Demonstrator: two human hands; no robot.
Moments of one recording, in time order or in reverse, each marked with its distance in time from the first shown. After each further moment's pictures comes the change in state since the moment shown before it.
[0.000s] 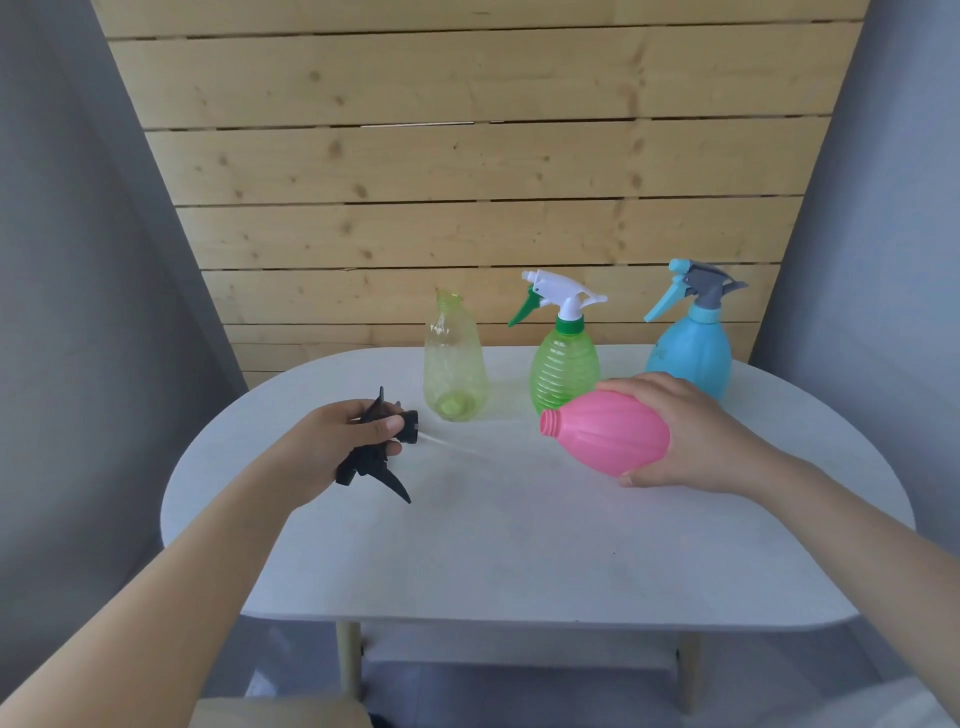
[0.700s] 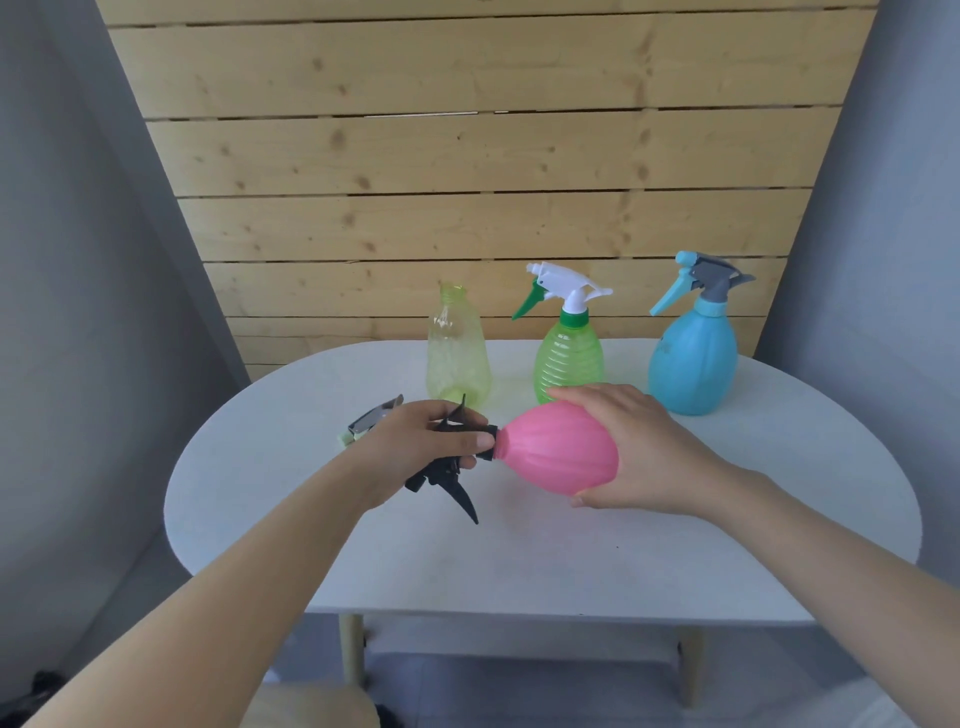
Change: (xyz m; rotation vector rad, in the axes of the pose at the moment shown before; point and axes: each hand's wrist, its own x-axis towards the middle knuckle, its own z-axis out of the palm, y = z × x) left_hand -0.007 0.018 0.064 0.157 -0.133 0.020; right_hand -0.002 -0.044 0.023 -0.052 -0.036 -0.120
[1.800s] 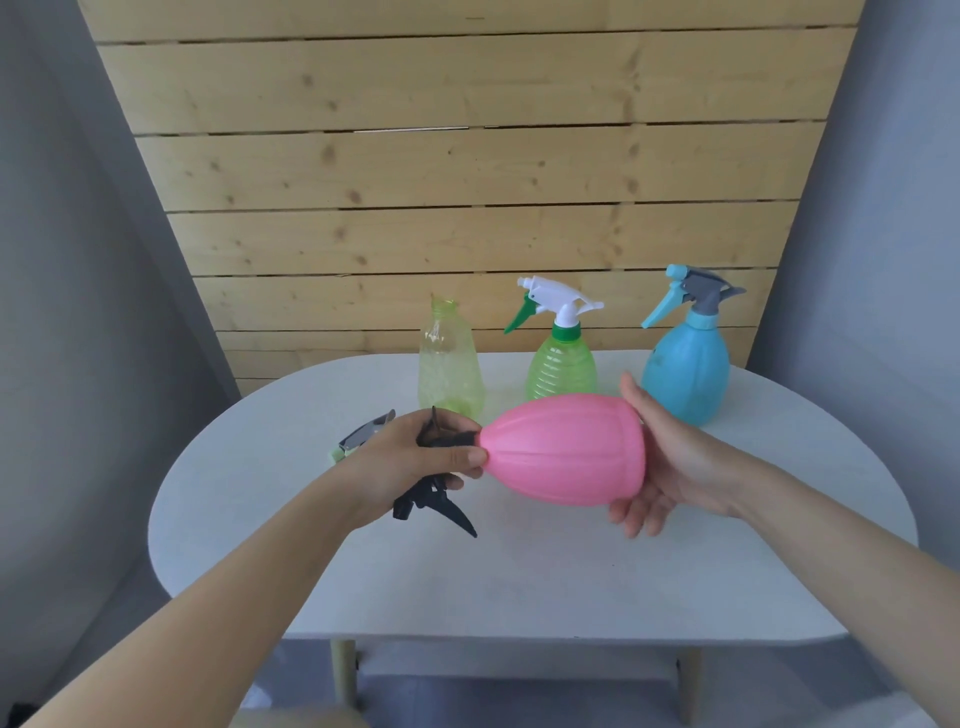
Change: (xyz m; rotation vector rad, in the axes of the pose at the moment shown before) left_hand 0.003 -0.001 -0.003 -0.191 -0.082 0.059; right_hand 0.001 0.022 -0.016 0.981 -0.380 0.562
